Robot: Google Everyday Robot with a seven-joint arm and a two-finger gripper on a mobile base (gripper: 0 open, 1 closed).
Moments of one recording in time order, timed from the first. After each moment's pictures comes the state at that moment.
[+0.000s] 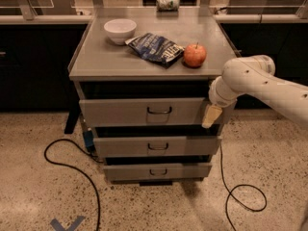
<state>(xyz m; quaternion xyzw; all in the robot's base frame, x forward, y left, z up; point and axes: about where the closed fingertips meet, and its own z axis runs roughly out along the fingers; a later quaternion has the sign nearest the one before) 0.703 -0.219 0.683 -0.61 0.75 -0.10 0.24</state>
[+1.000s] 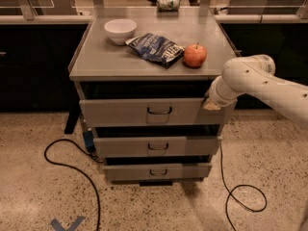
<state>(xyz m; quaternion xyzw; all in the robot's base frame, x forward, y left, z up) 0.703 -0.219 0.683 -0.61 0.75 -0.10 0.24</state>
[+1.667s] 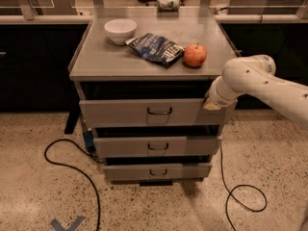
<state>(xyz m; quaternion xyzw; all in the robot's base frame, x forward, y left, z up) 0.703 -0.219 0.682 -0.61 0.75 -0.10 0.24</state>
